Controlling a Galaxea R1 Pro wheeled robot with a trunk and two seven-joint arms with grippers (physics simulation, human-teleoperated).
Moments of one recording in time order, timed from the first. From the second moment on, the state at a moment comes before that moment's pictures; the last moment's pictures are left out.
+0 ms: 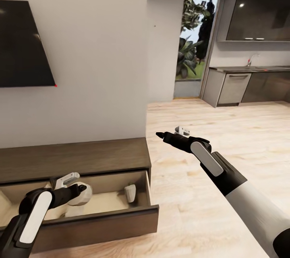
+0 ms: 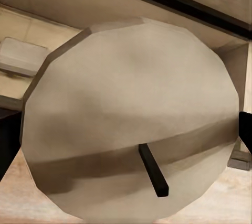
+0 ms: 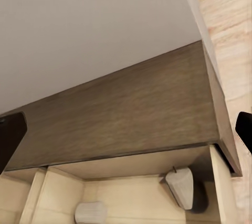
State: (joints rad) left arm -0.32 0.17 0.16 -1.42 0.67 0.98 0.32; right arm -0.89 -0.19 0.56 -1.17 -1.20 0.51 -0.31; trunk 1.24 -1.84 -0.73
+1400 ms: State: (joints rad) left arm -0.33 0.17 0.16 -1.35 0.68 0.98 0.38; right arm -0.89 -0.19 0.56 -1.17 -1.20 0.51 -0.31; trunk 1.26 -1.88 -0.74
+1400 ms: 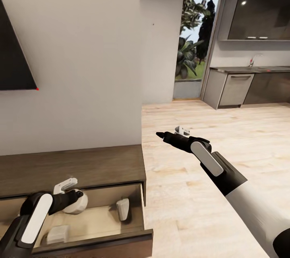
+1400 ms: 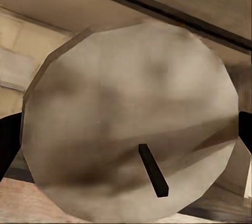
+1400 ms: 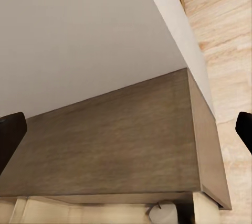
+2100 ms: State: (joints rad) left arm -0.34 0.17 0.16 -1.15 0.67 0.83 0.37; right arm -0.89 -0.19 0.56 -1.14 -1.19 0.51 -0.30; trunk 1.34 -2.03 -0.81
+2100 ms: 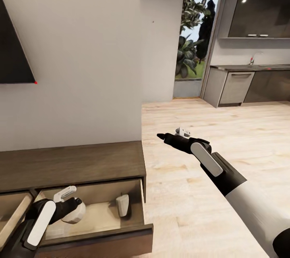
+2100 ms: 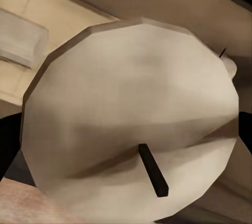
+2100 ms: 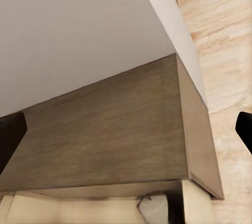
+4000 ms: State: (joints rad) left arm -0.42 0.17 0.12 -1.09 0.66 0.72 0.37; right arm -0.89 -0.19 0.56 -1.14 -1.19 0.44 -0.30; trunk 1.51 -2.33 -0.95
